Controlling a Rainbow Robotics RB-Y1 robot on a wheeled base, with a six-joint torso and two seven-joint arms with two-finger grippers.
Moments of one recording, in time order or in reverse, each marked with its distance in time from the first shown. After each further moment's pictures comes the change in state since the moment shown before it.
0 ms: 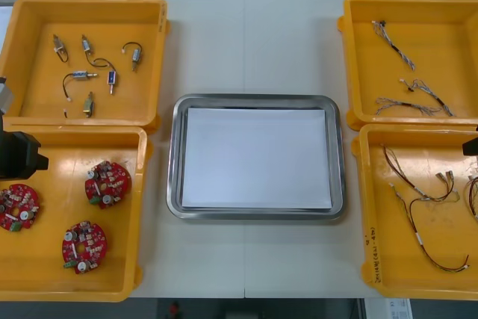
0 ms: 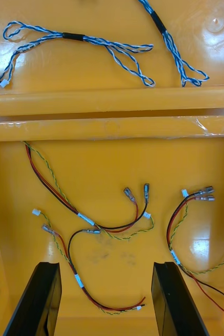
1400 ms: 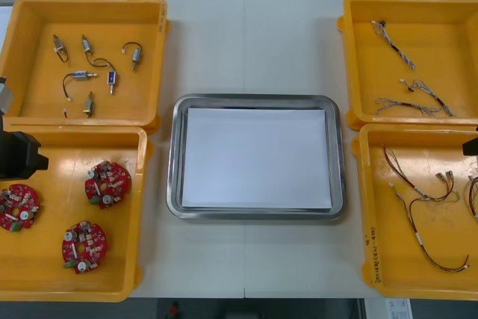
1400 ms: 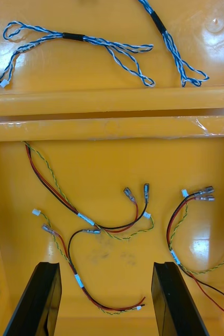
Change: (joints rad) right arm 0.000 0.000 0.000 0.000 0.000 0.000 0.000; left arm 0.000 0.000 0.000 0.000 0.000 0.000 0.000
